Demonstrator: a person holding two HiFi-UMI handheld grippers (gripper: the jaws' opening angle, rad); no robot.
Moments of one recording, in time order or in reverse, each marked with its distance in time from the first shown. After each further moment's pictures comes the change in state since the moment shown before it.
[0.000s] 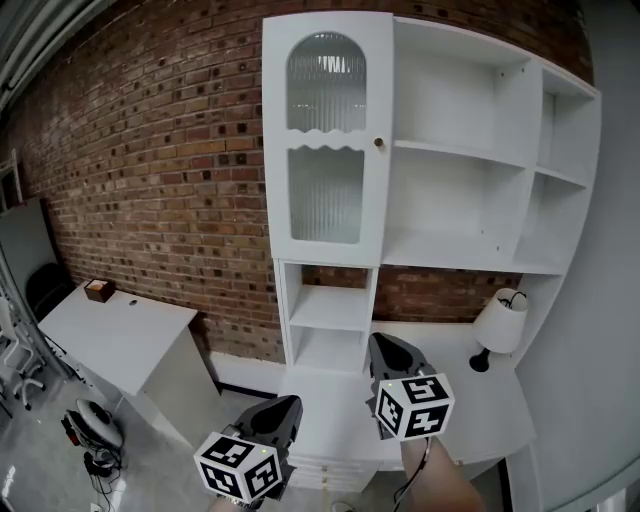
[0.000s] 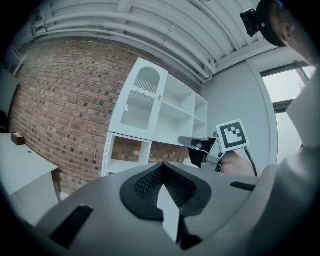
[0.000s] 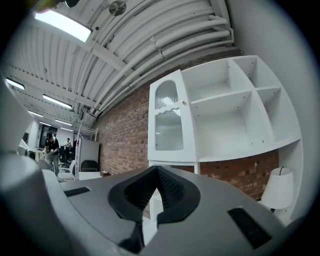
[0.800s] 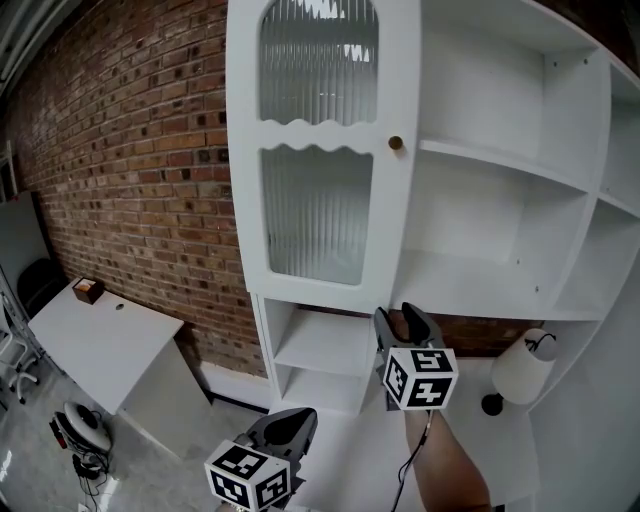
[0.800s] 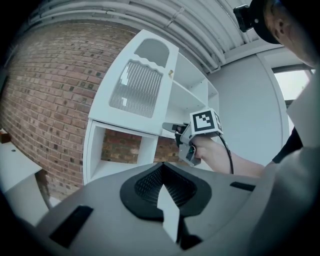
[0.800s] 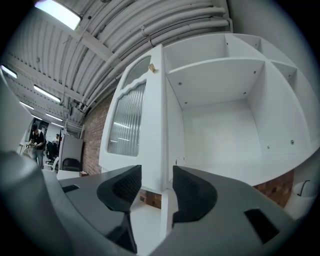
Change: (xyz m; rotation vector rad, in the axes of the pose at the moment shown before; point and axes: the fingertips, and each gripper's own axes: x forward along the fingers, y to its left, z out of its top) left arm 0.188 0.057 -0.004 -0.011 0.068 -0.035; right arm 0.207 -0.161 0.009 -0.028 -0.026 -0.083
